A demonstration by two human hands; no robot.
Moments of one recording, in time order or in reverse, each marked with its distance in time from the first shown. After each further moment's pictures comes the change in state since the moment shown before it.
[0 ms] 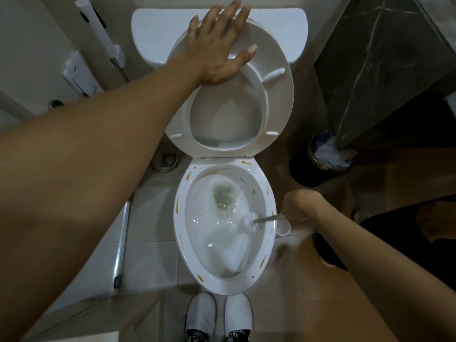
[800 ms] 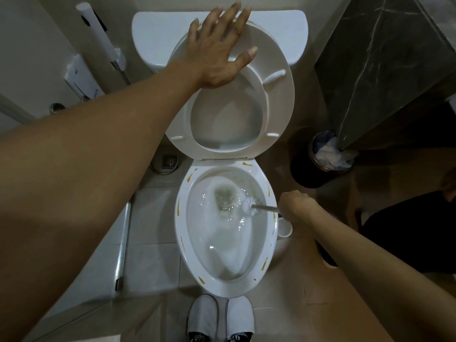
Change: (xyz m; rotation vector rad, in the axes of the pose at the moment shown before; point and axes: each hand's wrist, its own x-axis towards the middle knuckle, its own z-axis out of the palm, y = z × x) left_hand 0.000 0.001 -0.001 0.012 -0.007 -0.001; right_hand 0.018 -0.008 0.015 0.243 0.170 0.100
